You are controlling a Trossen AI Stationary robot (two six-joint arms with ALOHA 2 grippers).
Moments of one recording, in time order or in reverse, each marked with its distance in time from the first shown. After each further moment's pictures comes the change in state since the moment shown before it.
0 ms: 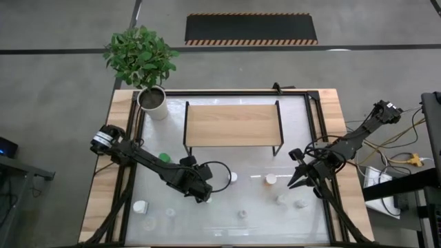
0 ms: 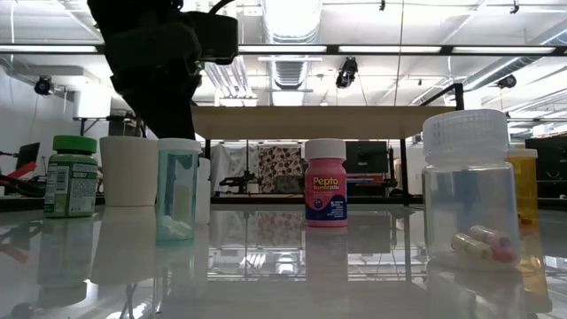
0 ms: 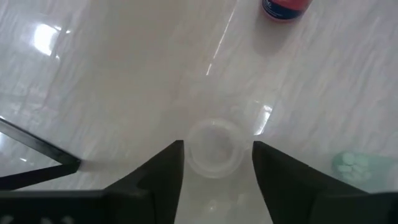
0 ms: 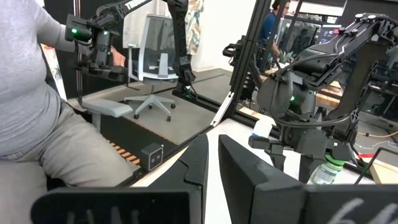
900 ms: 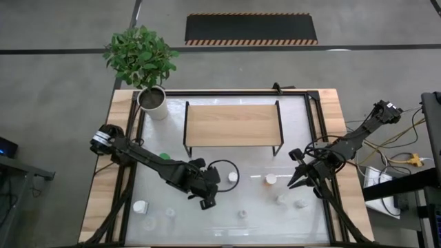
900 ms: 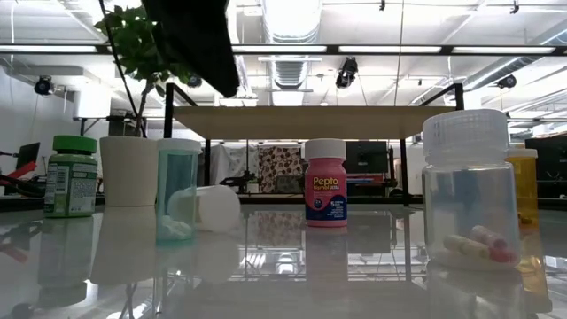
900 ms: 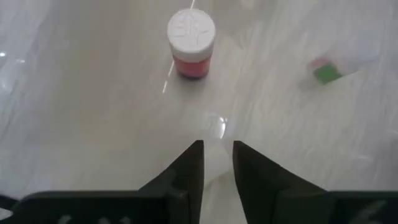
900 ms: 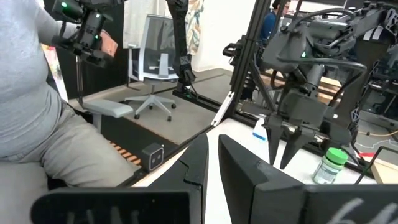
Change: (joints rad) left arm -0.002 -0.009 0.194 -0.009 0.118 0.106; right arm 0.000 0.000 0.000 -0.001 0.000 0.008
